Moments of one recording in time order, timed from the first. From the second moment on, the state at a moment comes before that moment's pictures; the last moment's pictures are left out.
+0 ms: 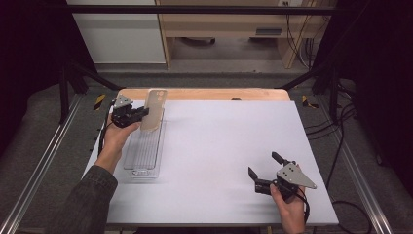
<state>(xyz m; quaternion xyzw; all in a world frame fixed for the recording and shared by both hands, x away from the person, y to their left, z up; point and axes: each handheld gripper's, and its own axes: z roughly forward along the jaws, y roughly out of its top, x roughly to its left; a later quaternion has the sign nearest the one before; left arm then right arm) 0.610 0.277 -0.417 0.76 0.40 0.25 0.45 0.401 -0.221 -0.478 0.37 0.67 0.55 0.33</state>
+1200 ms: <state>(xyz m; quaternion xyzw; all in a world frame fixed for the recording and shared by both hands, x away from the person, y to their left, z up) 0.616 0.285 -0.420 0.74 0.43 0.27 0.44 0.401 -0.219 -0.478 0.37 0.67 0.55 0.33</state>
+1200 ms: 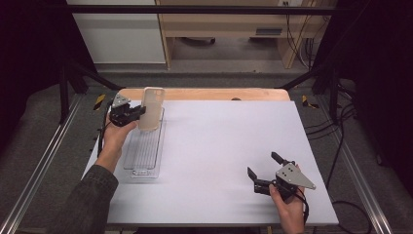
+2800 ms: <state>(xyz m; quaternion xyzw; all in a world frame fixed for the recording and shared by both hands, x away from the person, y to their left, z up) 0.620 0.285 -0.423 0.74 0.44 0.28 0.43 0.402 -0.219 -0.479 0.37 0.67 0.55 0.33</state>
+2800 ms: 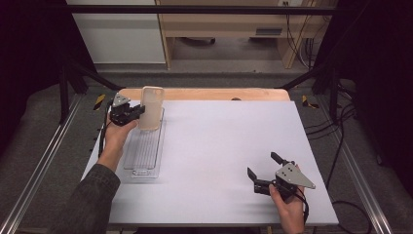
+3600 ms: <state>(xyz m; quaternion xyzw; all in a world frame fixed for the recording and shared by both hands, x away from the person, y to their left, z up) 0.621 0.285 -0.424 0.74 0.44 0.29 0.43 0.402 -0.219 -0.479 0.37 0.67 0.55 0.33</state>
